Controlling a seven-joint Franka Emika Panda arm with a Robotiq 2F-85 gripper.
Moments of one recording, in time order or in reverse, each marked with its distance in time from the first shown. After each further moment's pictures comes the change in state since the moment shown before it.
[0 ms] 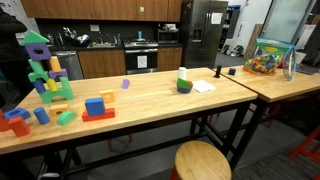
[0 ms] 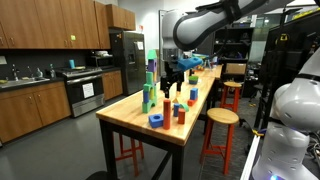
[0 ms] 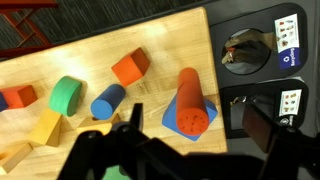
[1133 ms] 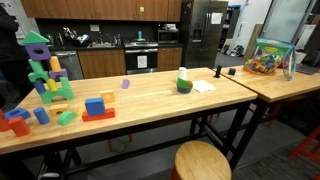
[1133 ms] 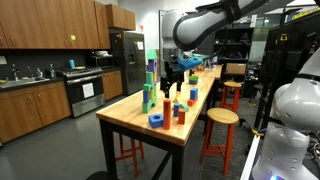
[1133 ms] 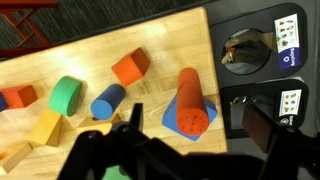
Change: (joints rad) arm 0.000 0.000 0.000 0.000 0.000 0.000 0.000
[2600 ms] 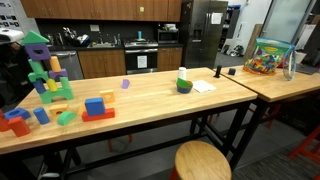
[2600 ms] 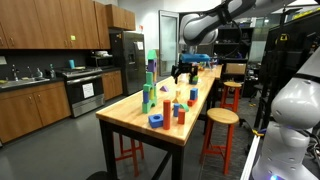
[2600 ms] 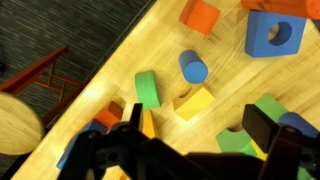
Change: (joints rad) arm -0.159 0.013 -0.204 0.033 -0.011 0.059 0.239
